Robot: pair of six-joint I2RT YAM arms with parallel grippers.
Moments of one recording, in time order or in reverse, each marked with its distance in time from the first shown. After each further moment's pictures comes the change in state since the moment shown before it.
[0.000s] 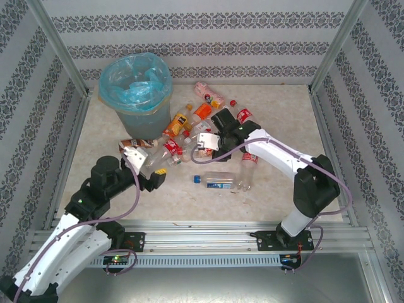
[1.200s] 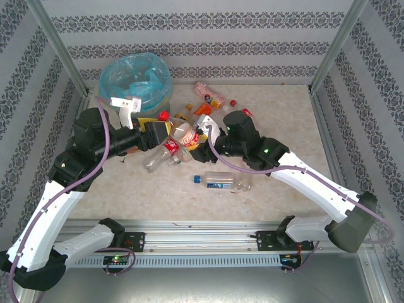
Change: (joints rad) left arm 0.014 0.398 0.661 -0.159 0.204 -0.565; right arm 0.163 -0.378 -0.095 0.345 -0.276 0.746
